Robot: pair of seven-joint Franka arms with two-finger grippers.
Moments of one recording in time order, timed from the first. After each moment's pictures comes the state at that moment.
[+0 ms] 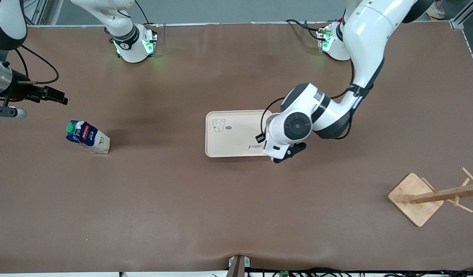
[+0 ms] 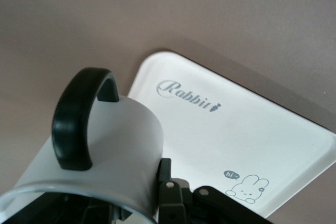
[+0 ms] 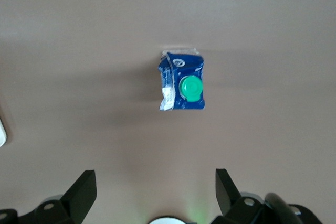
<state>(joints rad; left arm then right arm) -0.23 0.68 -0.48 -1.49 0.02 1.93 -1.14 -0.14 -0.09 0.00 -1.94 0.02 1.68 -0.03</state>
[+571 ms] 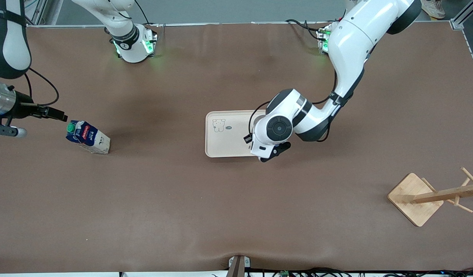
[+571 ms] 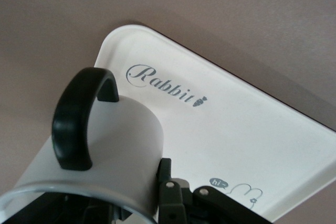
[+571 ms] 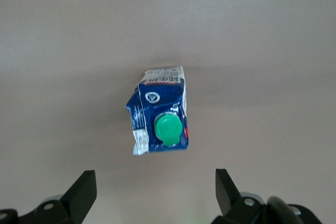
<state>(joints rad) -0.28 0.77 -0.48 -1.48 0.02 2.01 -1.20 -0.19 0.04 0.00 -1.95 0.02 1.82 -0.04</state>
